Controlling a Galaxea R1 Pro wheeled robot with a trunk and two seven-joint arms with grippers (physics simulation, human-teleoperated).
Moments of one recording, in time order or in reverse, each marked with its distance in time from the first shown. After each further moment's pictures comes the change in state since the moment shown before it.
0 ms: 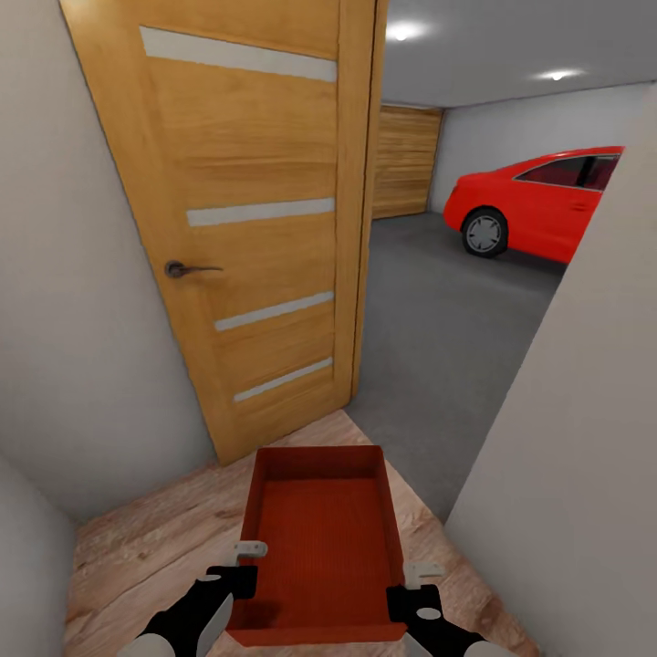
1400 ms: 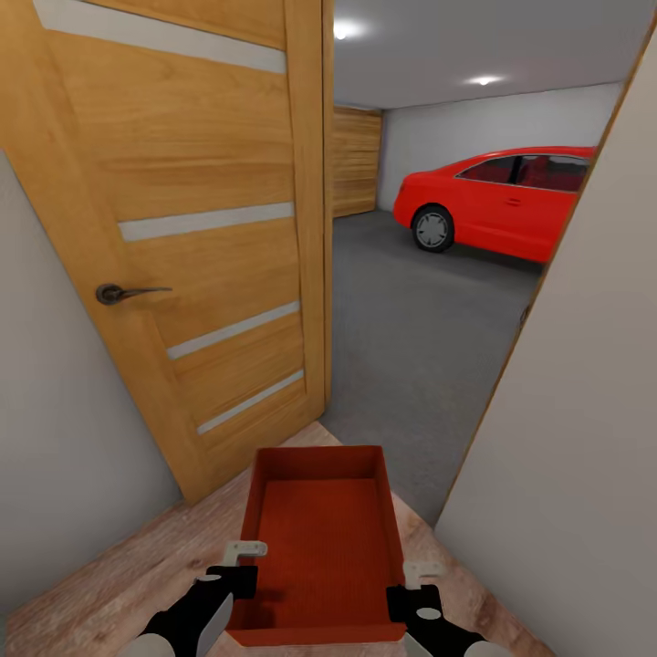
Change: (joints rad) left arm 0.000 -0.001 0.001 -0.001 -0.003 0.002 0.000; right arm 0.000 -0.001 -0.001 0.000 0.000 0.001 0.002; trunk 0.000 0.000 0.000
